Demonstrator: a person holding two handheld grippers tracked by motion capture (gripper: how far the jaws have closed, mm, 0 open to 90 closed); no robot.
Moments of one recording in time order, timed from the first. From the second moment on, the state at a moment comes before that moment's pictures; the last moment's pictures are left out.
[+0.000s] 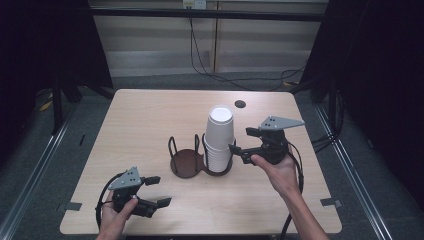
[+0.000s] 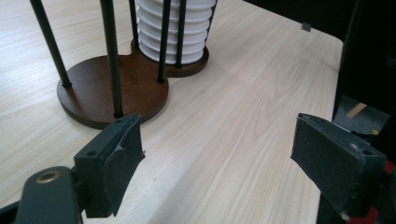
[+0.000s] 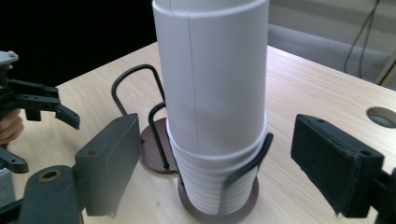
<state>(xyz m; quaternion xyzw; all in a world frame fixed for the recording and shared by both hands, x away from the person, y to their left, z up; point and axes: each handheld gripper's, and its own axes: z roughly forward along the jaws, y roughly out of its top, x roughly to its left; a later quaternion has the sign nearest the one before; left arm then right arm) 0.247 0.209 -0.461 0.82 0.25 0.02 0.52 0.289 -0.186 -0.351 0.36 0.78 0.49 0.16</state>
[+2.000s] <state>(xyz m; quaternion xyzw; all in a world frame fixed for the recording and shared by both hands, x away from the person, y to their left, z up) 0.246 0.203 -0.464 0.83 0.24 0.01 0.51 0.360 -0.131 -0.314 0.31 0.86 0.38 0.12</state>
